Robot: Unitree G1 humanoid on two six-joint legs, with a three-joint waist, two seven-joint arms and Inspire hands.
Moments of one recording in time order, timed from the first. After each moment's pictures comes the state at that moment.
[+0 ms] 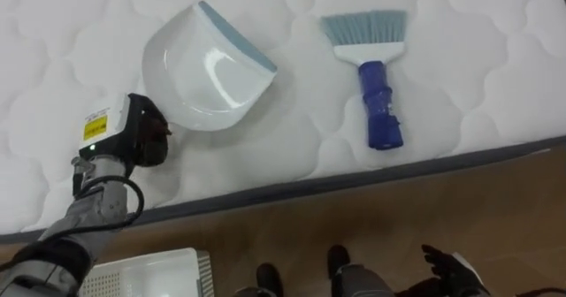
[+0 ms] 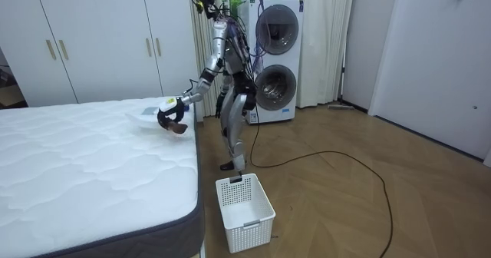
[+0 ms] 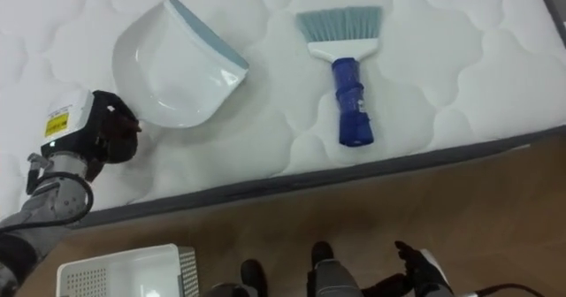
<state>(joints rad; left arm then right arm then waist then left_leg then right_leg) -0.47 0.49 -0.36 1.12 0.53 -0.28 0.58 -0.17 -0.35 0.37 1.27 0.19 -0.15 -0.03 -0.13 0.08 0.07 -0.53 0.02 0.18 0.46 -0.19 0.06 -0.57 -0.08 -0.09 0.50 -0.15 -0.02</state>
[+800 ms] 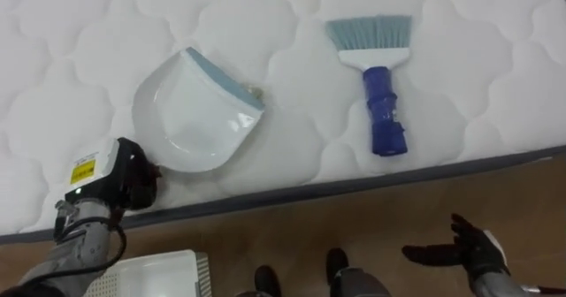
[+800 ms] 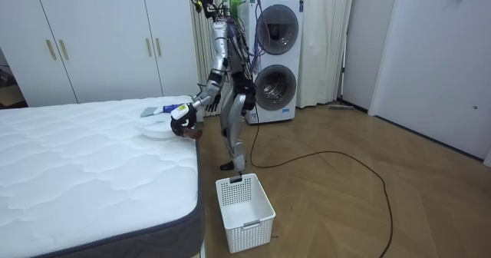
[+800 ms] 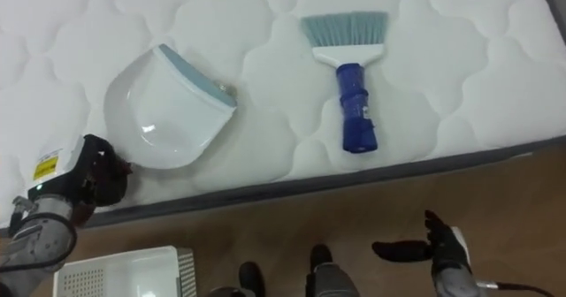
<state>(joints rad) -0.31 0.53 -0.36 1.12 0.51 -0.33 0.58 -0.21 -0.39 0.16 1.21 0.38 -0.19 -0.13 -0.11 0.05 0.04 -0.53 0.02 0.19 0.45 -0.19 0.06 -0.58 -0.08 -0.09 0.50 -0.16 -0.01</state>
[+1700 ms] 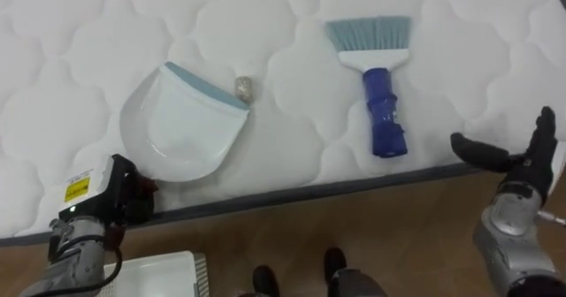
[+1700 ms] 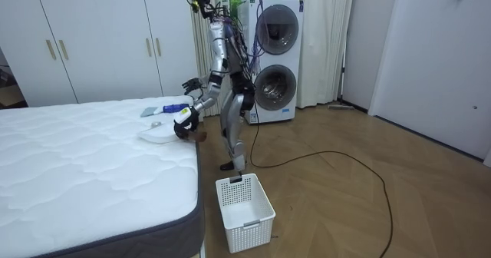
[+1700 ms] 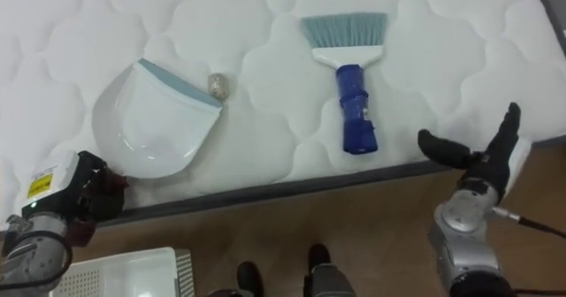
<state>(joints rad) -0.26 0.53 -0.37 1.11 0.50 -0.31 0.58 -0.30 -0.39 0.09 0.80 0.24 -0.35 -0.67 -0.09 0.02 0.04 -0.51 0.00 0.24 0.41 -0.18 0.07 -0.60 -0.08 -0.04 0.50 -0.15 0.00</state>
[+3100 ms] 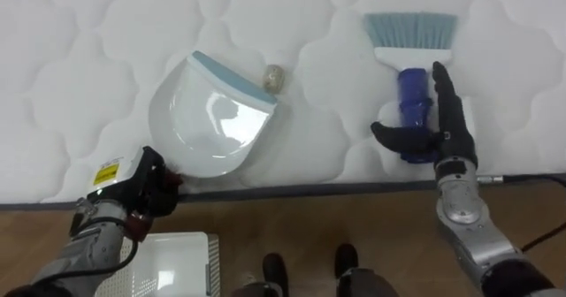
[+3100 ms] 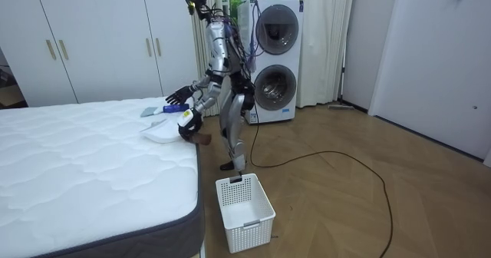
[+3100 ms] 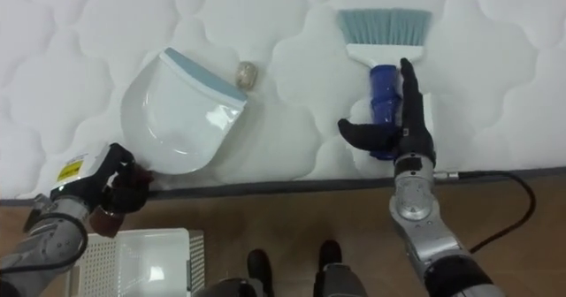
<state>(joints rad) -0.32 0.53 -0.46 1.04 0.47 -0.29 0.42 -0.34 -0.39 0.37 0.82 0.22 -0.38 -0.43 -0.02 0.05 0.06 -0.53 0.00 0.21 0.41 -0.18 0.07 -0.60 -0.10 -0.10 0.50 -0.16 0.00</state>
